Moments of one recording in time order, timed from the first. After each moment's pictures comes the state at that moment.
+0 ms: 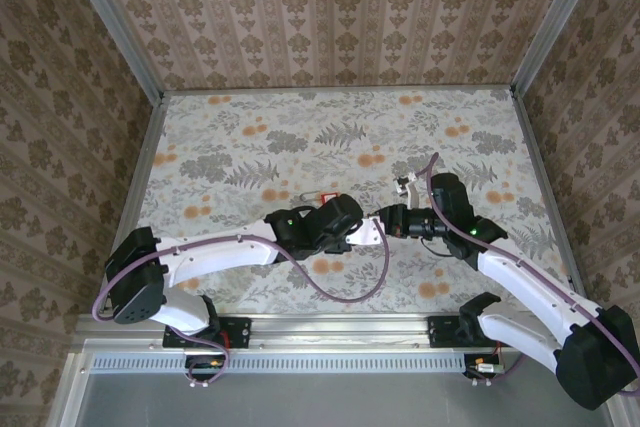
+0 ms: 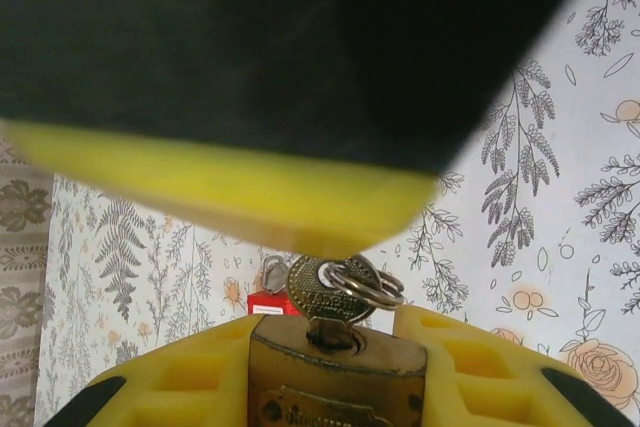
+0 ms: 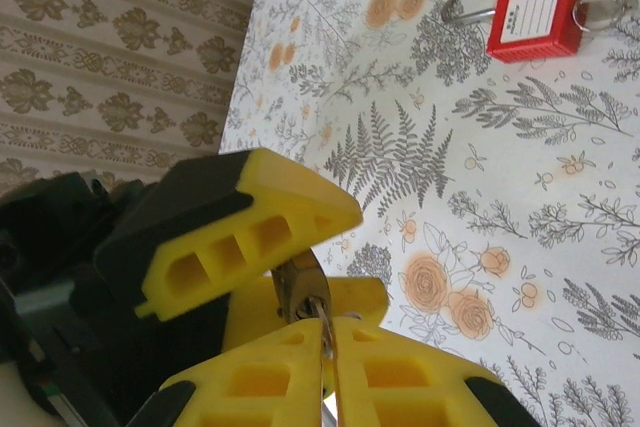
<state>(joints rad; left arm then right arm) -1.21 1.46 1.04 -0.39 -0.27 0.61 0.44 0.96 0.57 -0.19 -0.67 0.72</state>
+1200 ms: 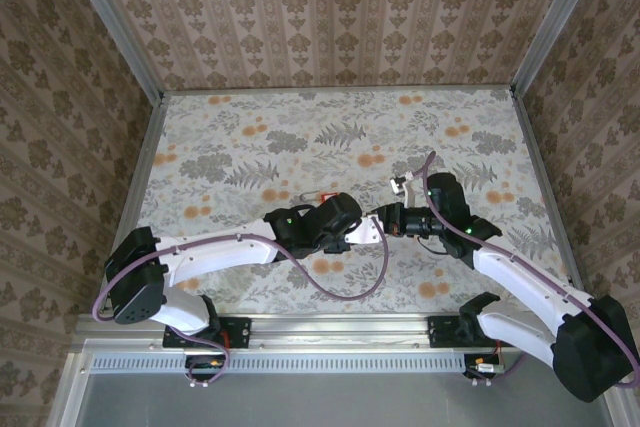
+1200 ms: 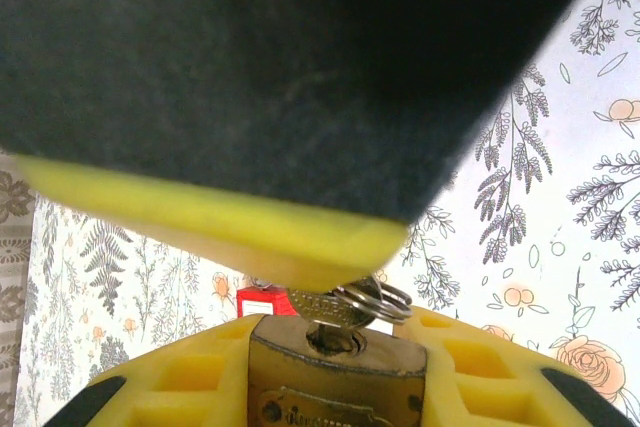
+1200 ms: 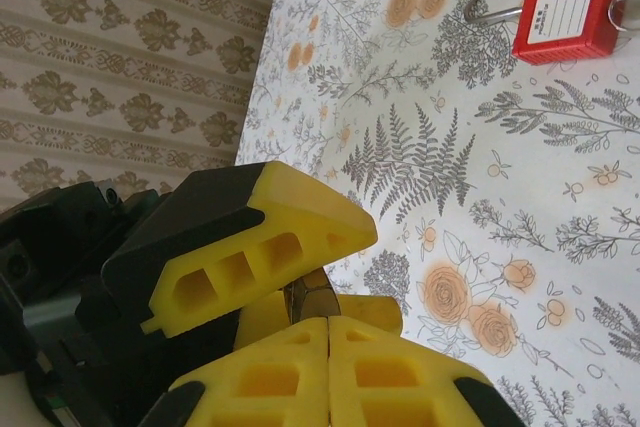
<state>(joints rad) -1.20 1.46 1.04 -0.40 -0.25 0.59 0.44 1.00 0.55 -0.08 -0.71 0.76</state>
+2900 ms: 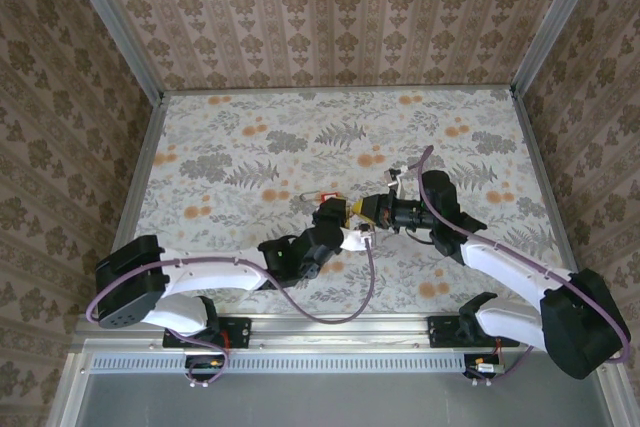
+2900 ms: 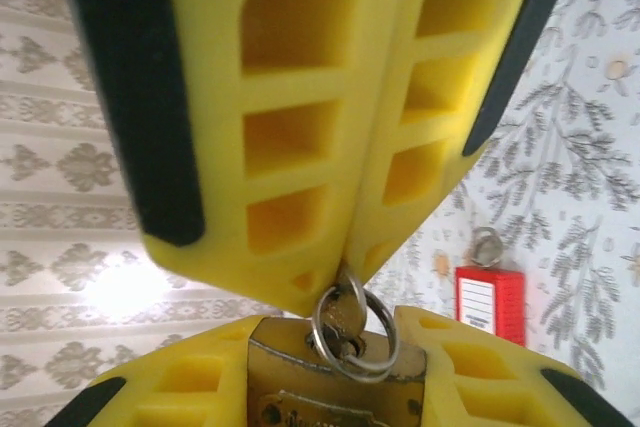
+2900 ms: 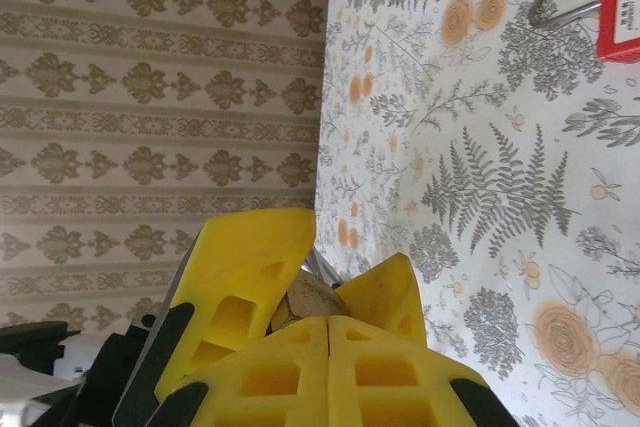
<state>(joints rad) -1.30 1.38 0.69 0.31 -0.71 1.02 0.47 1.13 0.52 0.28 -0.73 1.15</state>
